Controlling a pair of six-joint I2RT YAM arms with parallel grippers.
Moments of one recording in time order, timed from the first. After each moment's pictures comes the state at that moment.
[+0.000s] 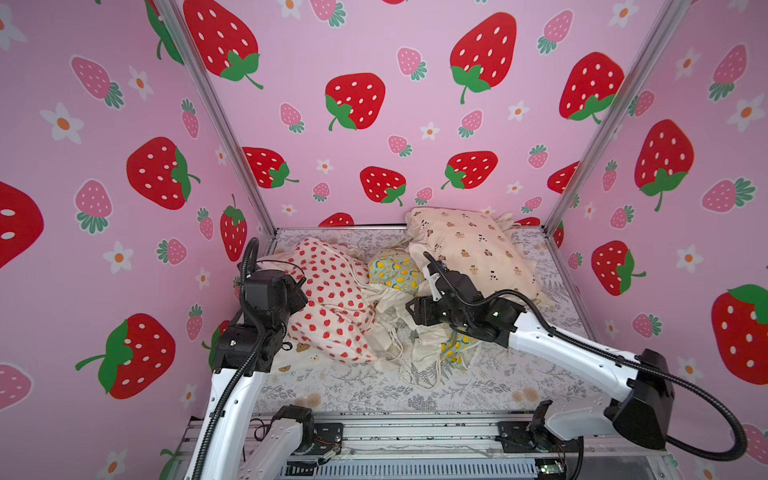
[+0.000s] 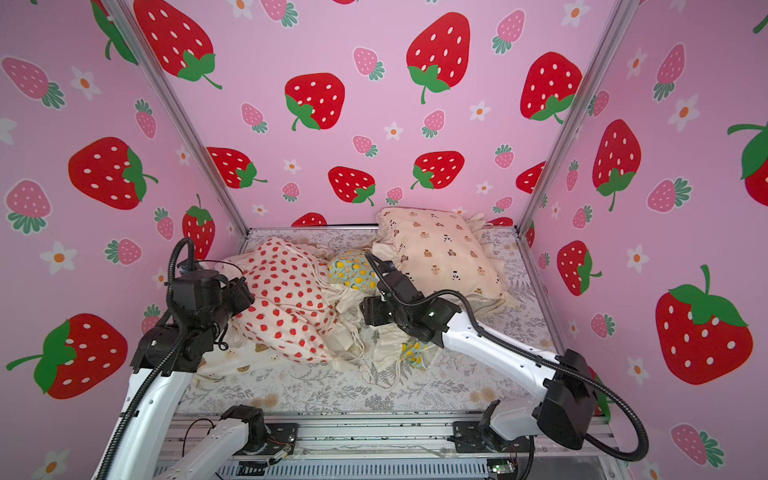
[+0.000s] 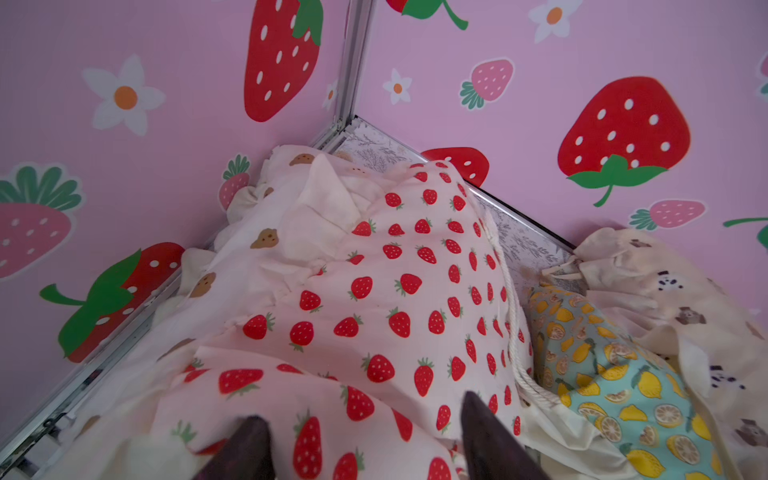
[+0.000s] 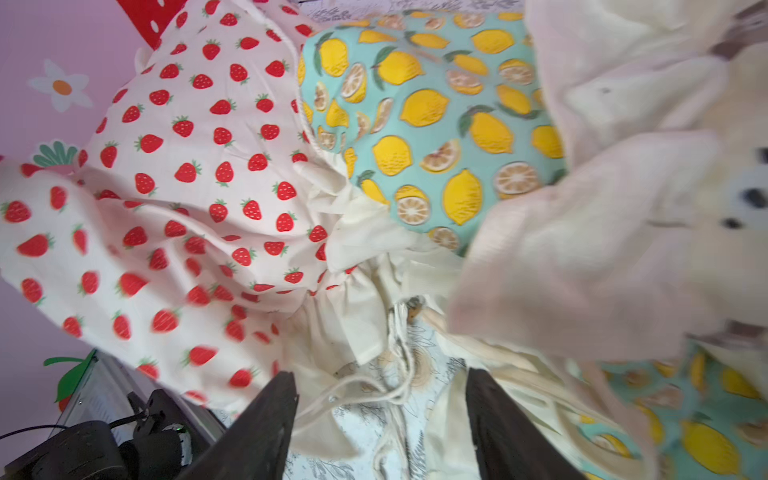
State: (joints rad) left arm -0.08 0.83 1.15 -0.90 -0.32 -0.55; right arm 0.97 1.33 1.14 -0.47 0.08 0.56
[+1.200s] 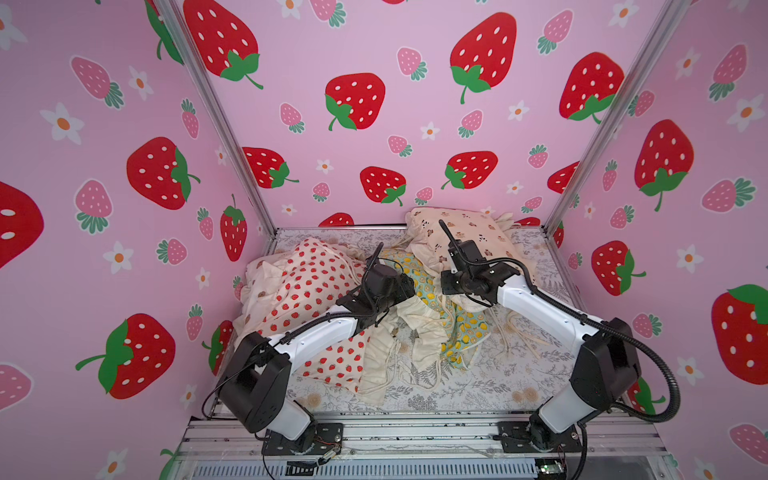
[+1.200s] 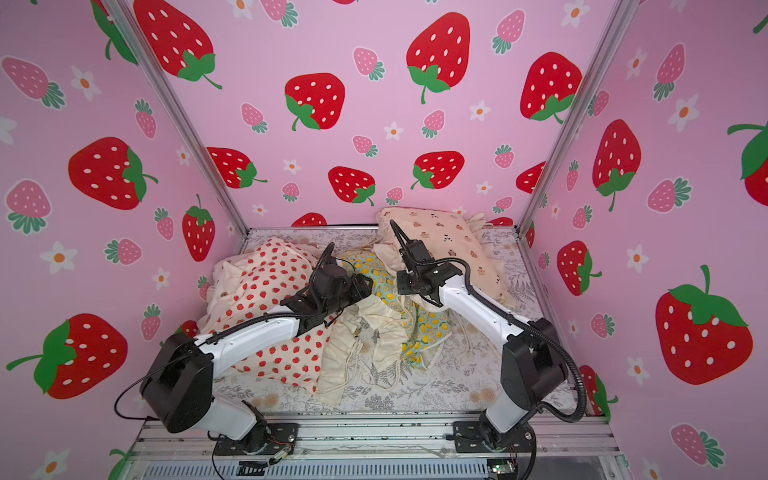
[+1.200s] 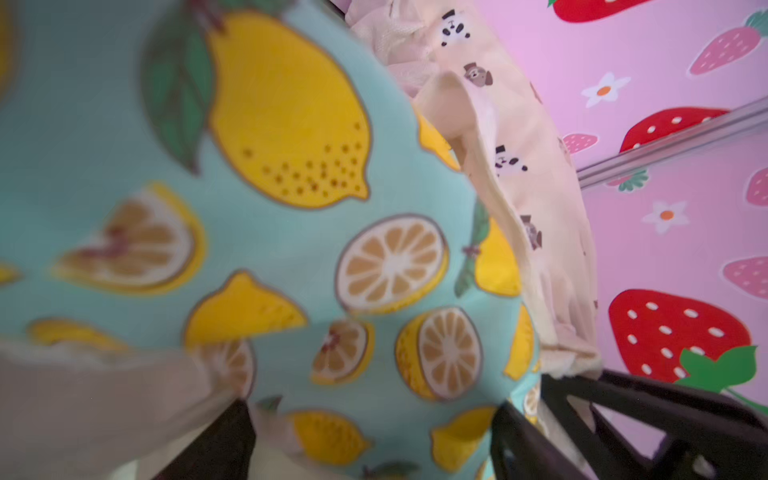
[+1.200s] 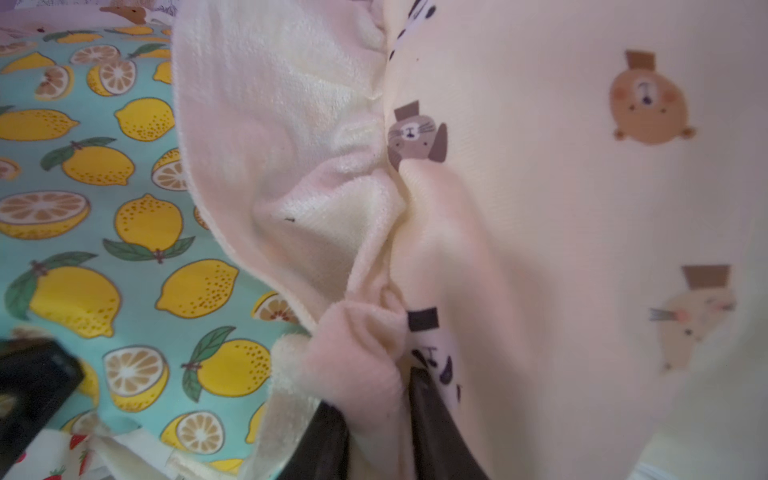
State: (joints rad) left arm -0.64 1.56 1.00 -0.02 -0.10 -0.91; right arm 0.67 1.62 1.34 -0.61 0.12 0.37
